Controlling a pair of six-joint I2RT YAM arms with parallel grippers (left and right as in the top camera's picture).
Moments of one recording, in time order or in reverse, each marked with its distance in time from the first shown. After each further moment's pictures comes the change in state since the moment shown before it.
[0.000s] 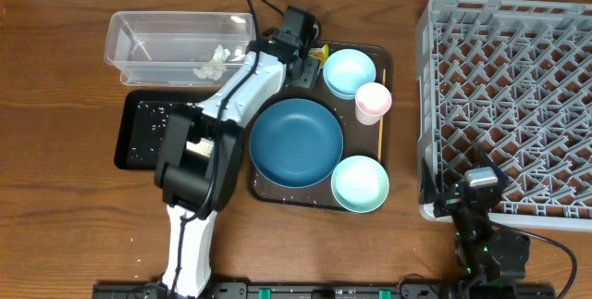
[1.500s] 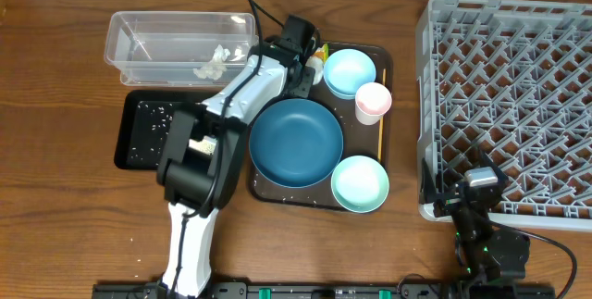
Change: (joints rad) left arm 0.000 -0.005 -0.034 -0.047 0.000 -0.008; right arm 0.000 0.000 0.000 0.000 0.000 0.000
